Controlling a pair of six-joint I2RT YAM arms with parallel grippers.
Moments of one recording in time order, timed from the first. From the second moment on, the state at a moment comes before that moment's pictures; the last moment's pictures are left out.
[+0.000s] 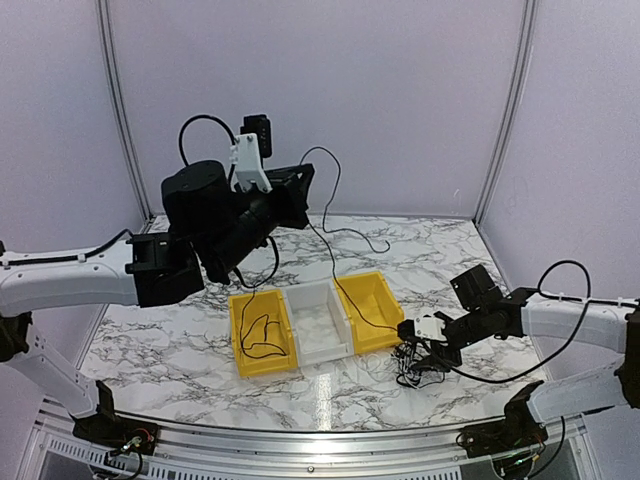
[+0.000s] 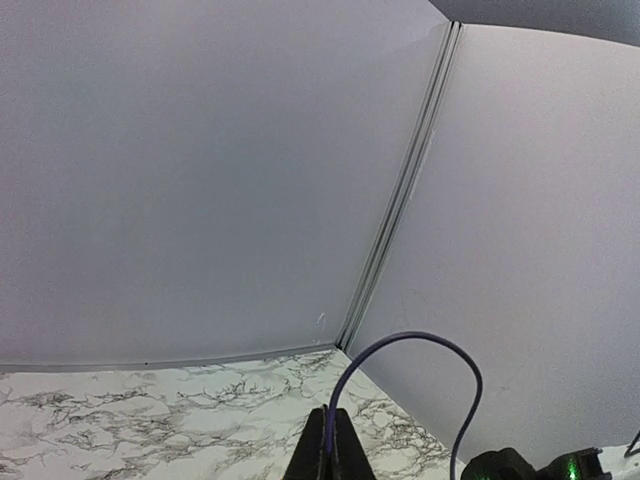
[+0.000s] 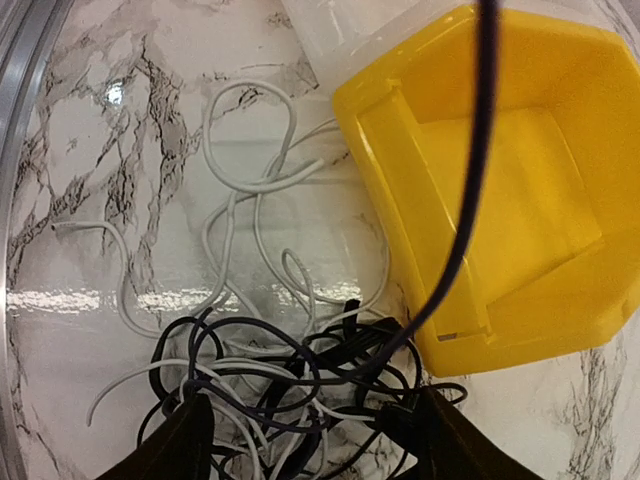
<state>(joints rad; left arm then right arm) -1.16 1.48 1.27 0.36 -0.56 -0.25 0.49 1.16 0.54 -0.44 -0.49 -0.94</state>
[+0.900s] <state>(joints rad) -1.30 1.32 1.79 0.14 -0.67 0.26 0.50 1.35 0.53 -0.31 -0.44 -0.94</state>
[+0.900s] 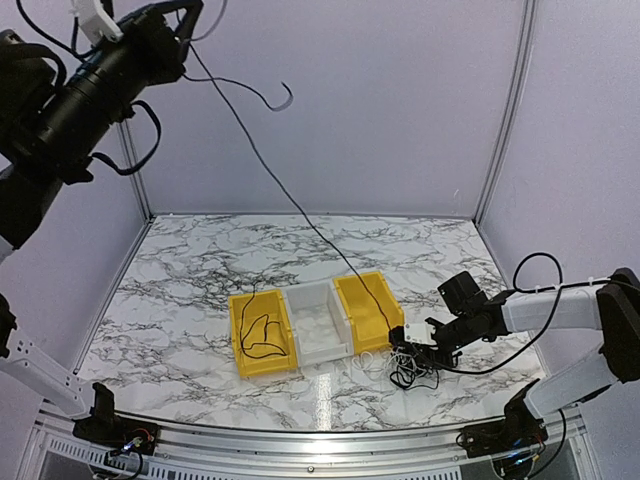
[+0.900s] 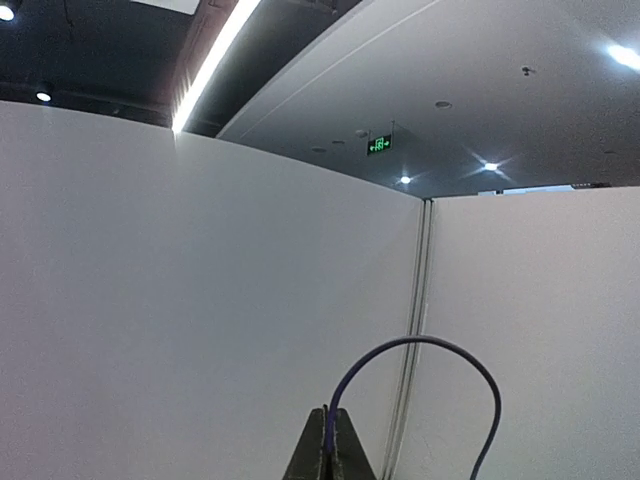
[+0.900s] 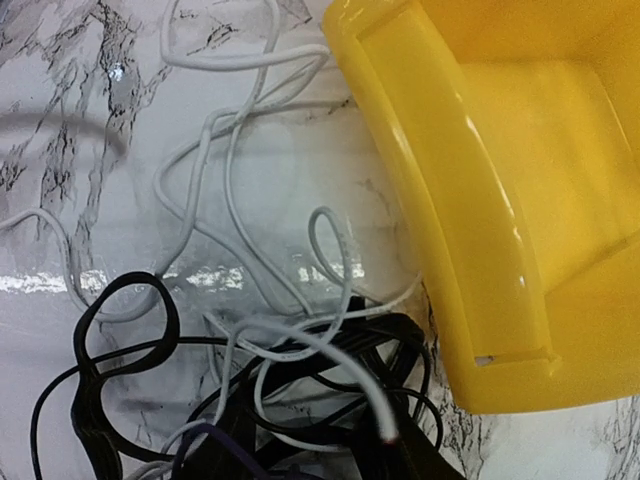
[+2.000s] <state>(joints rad) -1.33 1.29 1.77 0.06 -0.83 0.38 0.44 0.99 0.98 -0.68 -0.46 -0.88</state>
